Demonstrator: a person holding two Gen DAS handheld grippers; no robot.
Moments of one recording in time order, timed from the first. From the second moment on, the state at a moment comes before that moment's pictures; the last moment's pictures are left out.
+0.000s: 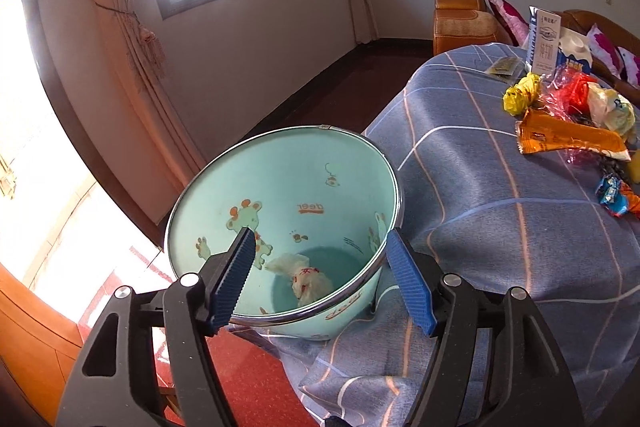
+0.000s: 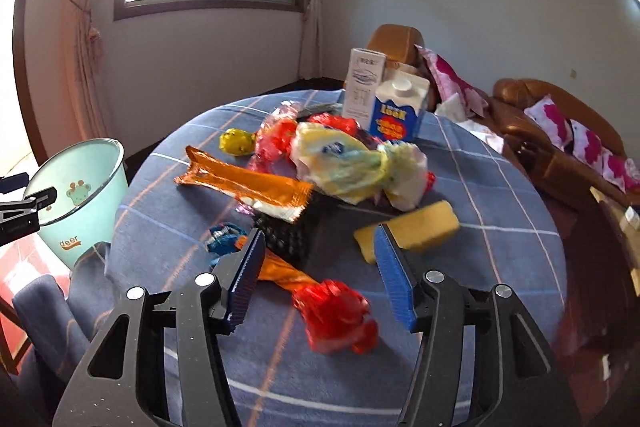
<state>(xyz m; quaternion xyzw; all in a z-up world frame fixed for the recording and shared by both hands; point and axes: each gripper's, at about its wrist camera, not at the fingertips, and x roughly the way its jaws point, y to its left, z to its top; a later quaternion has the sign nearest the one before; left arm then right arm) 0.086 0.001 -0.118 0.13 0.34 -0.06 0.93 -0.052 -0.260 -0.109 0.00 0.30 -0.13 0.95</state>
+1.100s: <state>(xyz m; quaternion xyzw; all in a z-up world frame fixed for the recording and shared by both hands) 0.073 -0.028 -0.118 0.14 0.33 -0.11 0.93 -0.100 -0.315 -0.086 0.05 0.24 -0.11 0.96</state>
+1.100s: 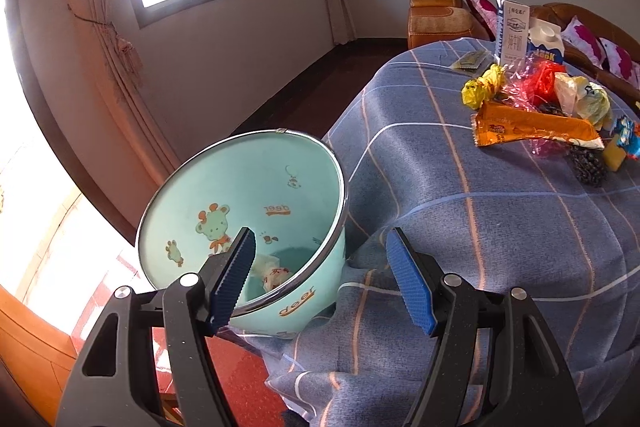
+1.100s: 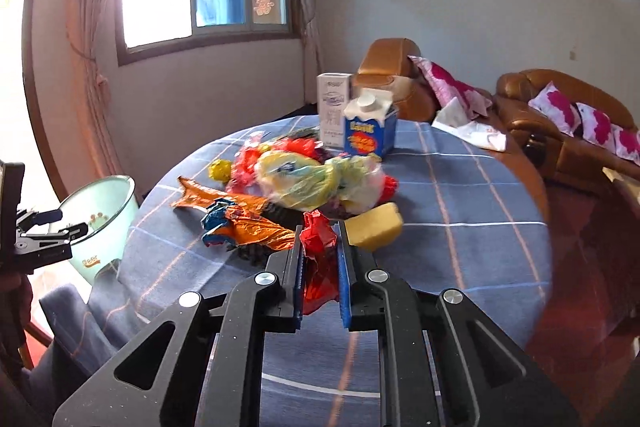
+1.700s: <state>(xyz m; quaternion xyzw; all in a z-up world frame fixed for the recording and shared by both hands) 0.094 -0.164 -0.122 0.22 0.29 -0.23 0.90 -0.100 -0.397 -0.098 0.12 0.21 -0.17 0.96</state>
